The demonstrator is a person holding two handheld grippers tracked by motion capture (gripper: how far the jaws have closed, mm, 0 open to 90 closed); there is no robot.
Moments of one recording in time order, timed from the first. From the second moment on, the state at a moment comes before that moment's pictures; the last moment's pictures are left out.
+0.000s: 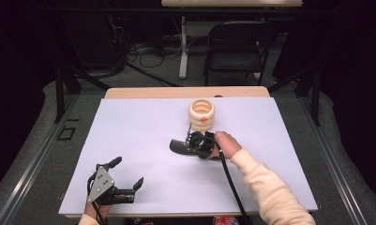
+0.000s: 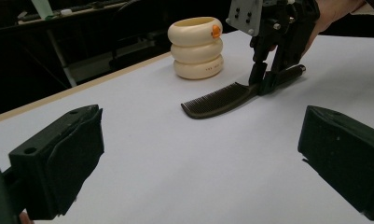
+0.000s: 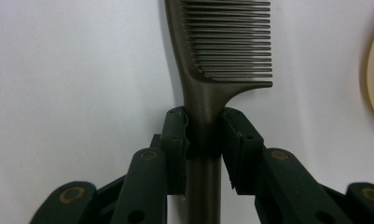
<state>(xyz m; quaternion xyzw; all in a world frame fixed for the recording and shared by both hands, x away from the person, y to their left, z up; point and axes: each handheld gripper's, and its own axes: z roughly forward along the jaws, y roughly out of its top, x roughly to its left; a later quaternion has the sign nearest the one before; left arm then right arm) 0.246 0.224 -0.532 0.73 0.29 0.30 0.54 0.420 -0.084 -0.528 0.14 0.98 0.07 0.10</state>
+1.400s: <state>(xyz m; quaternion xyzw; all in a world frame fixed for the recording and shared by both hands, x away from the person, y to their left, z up) 0.246 0.225 -0.532 0.73 0.30 0.30 0.53 0.397 -0.123 -0.497 0.18 0.96 0.19 0.10</state>
